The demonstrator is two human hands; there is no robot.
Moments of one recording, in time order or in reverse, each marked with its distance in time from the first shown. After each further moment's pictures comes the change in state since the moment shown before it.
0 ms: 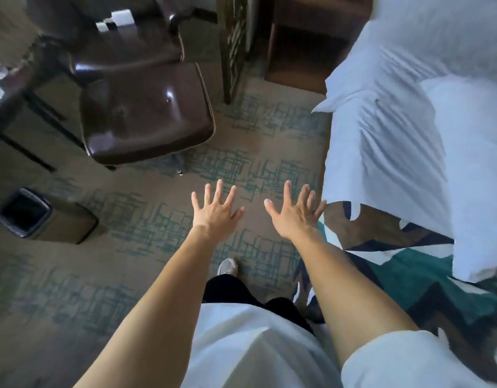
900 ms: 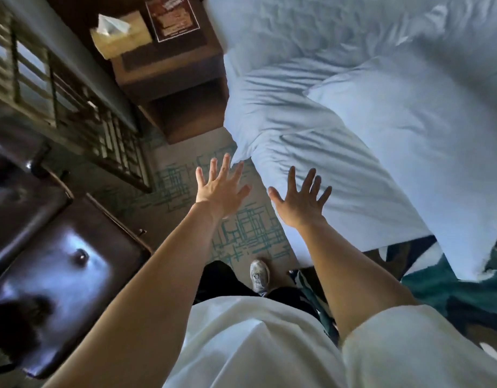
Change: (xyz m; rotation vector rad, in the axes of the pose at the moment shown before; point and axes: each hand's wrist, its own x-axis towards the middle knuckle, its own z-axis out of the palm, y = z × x) left_hand 0.370 0.286 -0.220 0.349 -0.011 0.563; right_hand 0.279 0.162 -0.192 0.408 0.134 0.462
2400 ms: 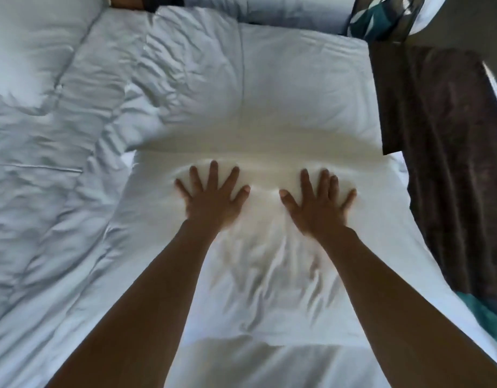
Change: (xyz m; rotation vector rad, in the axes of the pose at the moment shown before) left_hand 0.524 0.599 -0.033 0.309 0.039 0.796; right_hand 0.350 0.498 -0.158 0.343 0.347 0.916
